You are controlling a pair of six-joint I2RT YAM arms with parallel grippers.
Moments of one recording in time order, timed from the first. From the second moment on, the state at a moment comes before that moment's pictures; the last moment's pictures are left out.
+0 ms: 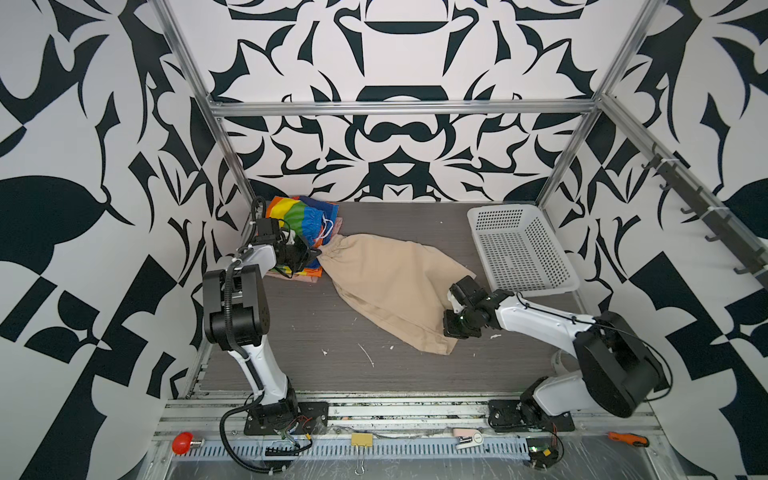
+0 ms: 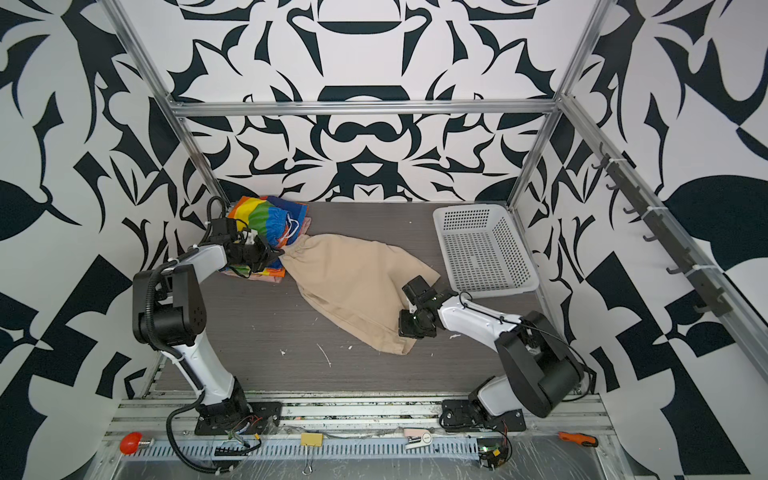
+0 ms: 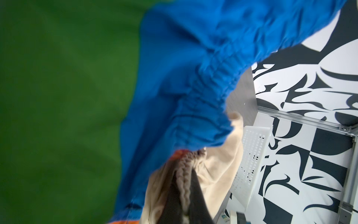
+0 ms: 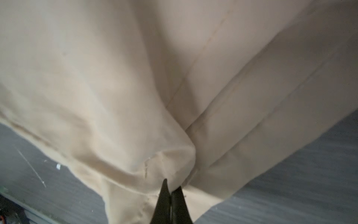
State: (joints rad) left arm 0.12 1.86 1.21 -0.35 0.72 -0.69; right arm 0.54 1.49 0.72 -0.51 -0.21 0.63
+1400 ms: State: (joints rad) left arm 0.10 1.66 0.92 -0.37 0.72 -0.64; right arm 0.27 1.23 0.59 -0.64 -0.21 0.53
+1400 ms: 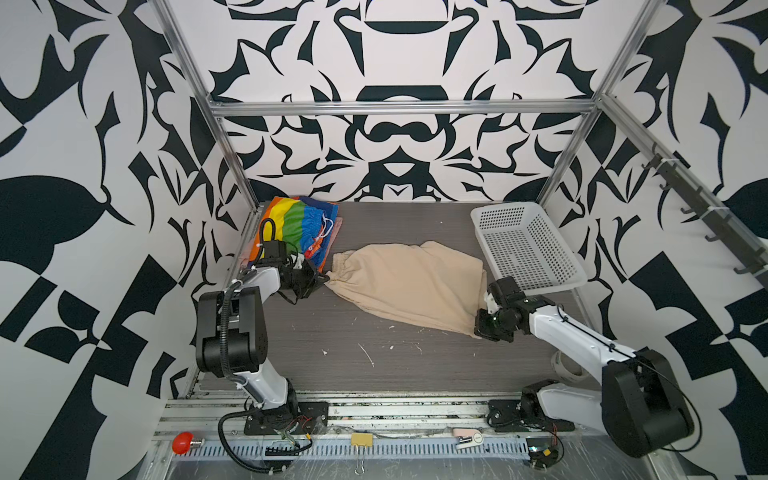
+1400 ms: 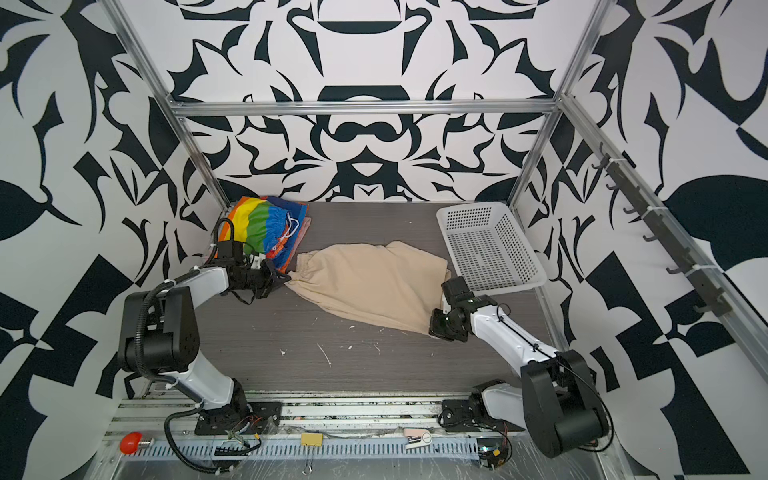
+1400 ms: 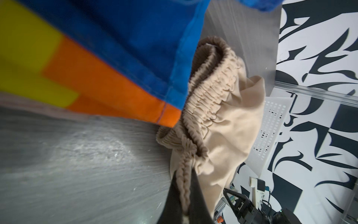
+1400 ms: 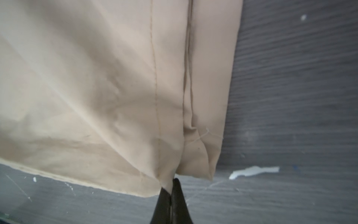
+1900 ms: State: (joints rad) left arm 0.10 1.59 0.87 -0.41 0.65 -0.60; right arm 0.27 1.23 0.59 -0.63 -0.12 0.55
